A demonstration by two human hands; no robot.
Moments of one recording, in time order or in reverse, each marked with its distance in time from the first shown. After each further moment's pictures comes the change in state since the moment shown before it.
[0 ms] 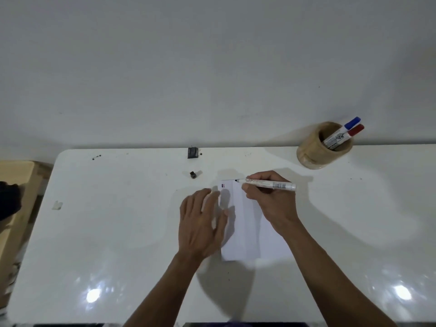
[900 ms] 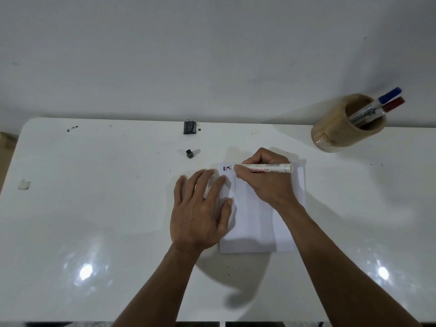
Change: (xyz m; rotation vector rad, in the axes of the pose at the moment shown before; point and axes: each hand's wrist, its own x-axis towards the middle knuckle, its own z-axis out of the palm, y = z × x) left_hand -0.001 -0.013 0.021 0.201 -0.029 0.088; right_hand 0.038 0.045 0.011 -0.342 -0.050 -0.226
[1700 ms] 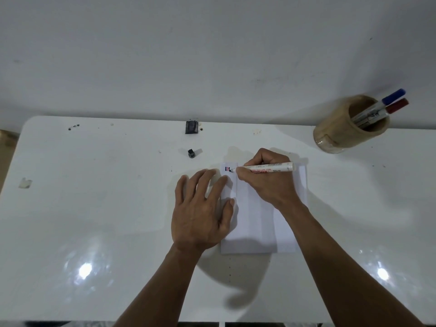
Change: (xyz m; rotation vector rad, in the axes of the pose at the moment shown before) left_hand -0.001 -0.002 0.003 -0.007 0.046 0.010; right_hand 0.000 -0.007 0.000 -0.057 -0.039 0.021
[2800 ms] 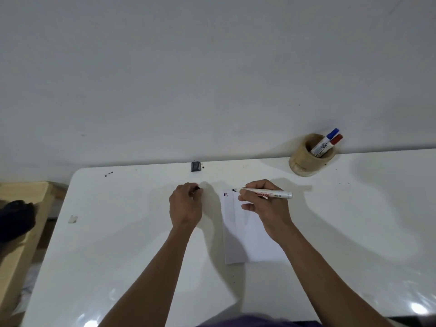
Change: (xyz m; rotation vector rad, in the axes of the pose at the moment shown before) left_hand 0.065 -0.019 -0.053 -0.513 -0.023 -0.640; right_hand -0.050 -0.069 -0.024 0.580 0.064 0.300
